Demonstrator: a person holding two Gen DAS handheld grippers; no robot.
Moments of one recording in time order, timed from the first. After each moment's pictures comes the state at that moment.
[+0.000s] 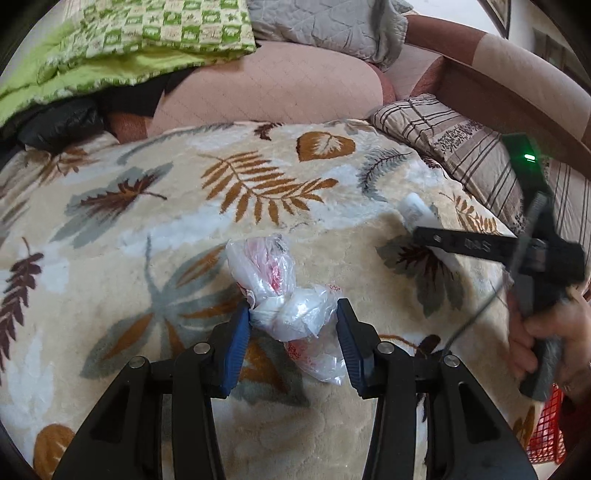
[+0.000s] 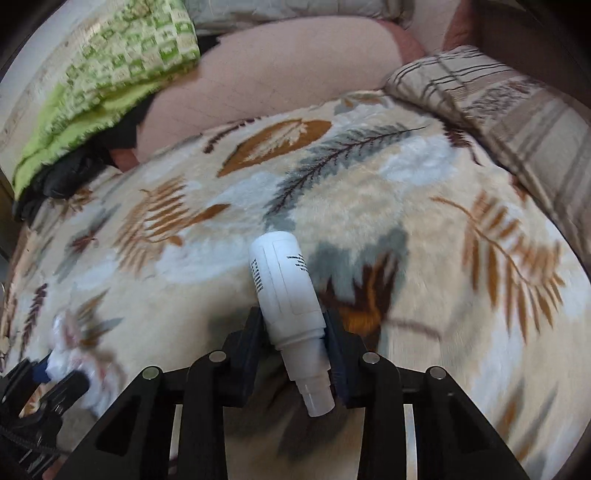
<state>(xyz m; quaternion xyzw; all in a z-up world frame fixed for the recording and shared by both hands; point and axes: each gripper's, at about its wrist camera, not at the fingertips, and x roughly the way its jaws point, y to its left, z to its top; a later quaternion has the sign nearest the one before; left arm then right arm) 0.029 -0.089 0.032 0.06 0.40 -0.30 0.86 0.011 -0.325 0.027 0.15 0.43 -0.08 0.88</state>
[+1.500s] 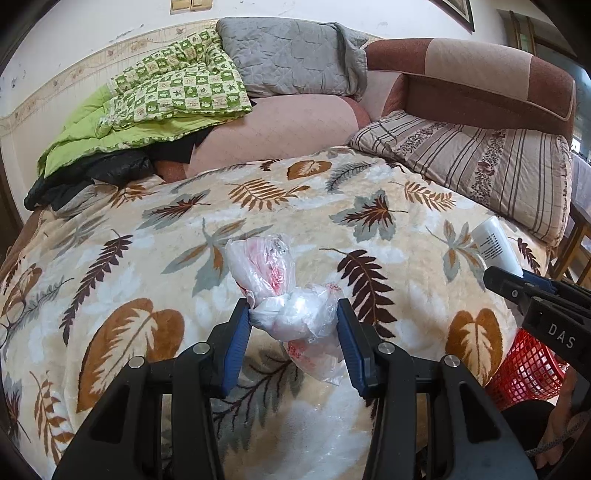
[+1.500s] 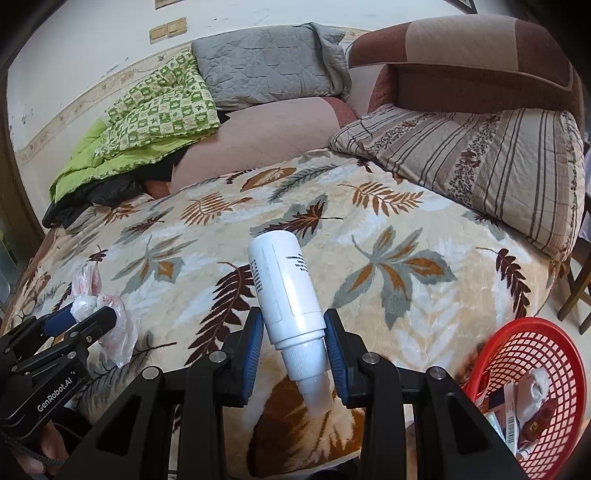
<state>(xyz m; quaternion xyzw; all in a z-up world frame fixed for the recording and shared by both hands) -0.162 -0.037 0.077 0.10 0.32 -0.27 0.91 -0.244 -0.224 0.079 0.14 0.31 -0.17 0.92</state>
